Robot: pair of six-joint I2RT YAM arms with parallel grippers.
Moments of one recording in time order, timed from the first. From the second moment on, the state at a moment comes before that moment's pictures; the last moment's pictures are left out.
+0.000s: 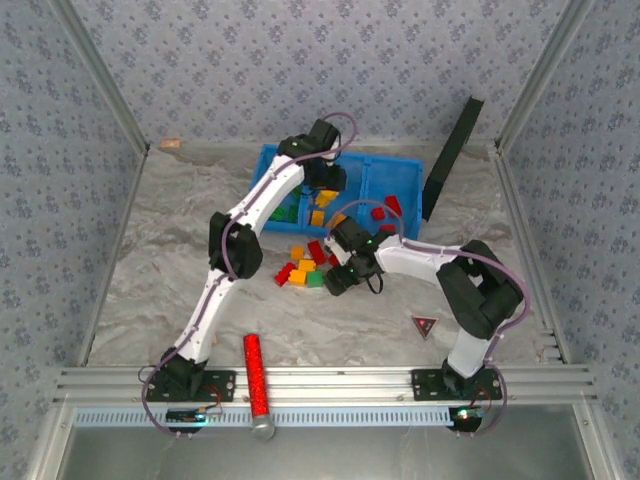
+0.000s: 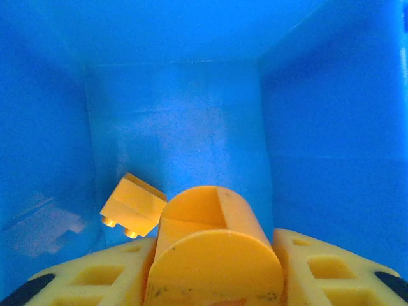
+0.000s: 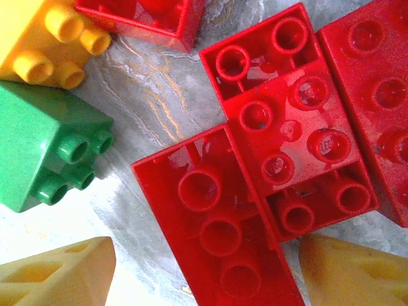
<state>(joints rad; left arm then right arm) -0.59 2.57 2.64 -1.11 0.09 -0.39 0.72 1.74 1.03 -0.52 -0.07 0.09</state>
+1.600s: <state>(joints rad) -0.62 2.36 2.31 -1.14 0.11 -0.32 0.38 1.19 0.97 -0.77 -0.17 0.19</state>
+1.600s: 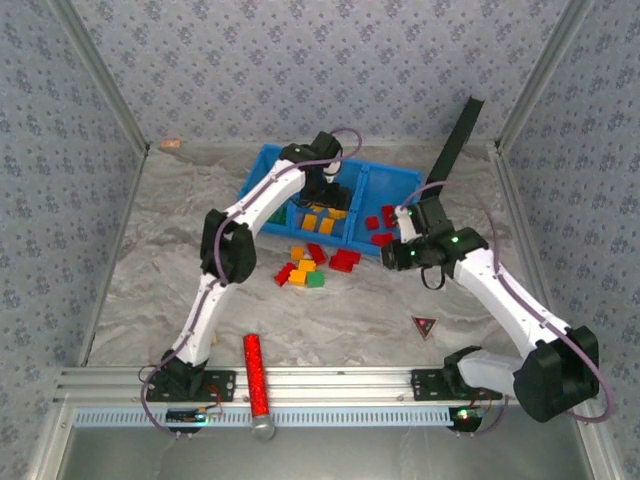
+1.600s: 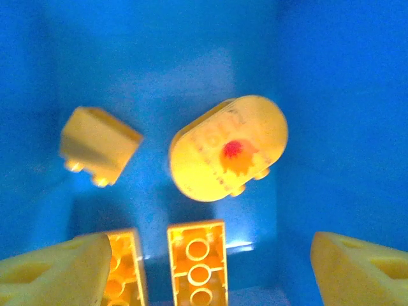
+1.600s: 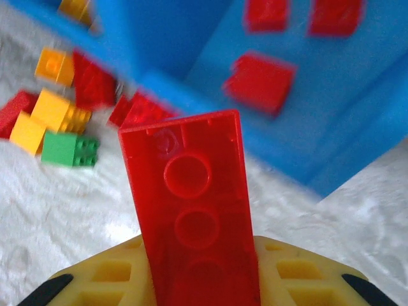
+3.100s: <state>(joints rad) -0.73 1.48 1.32 -1.01 0.12 -0.36 0.29 1.89 1.53 -0.76 -0.18 0.20</state>
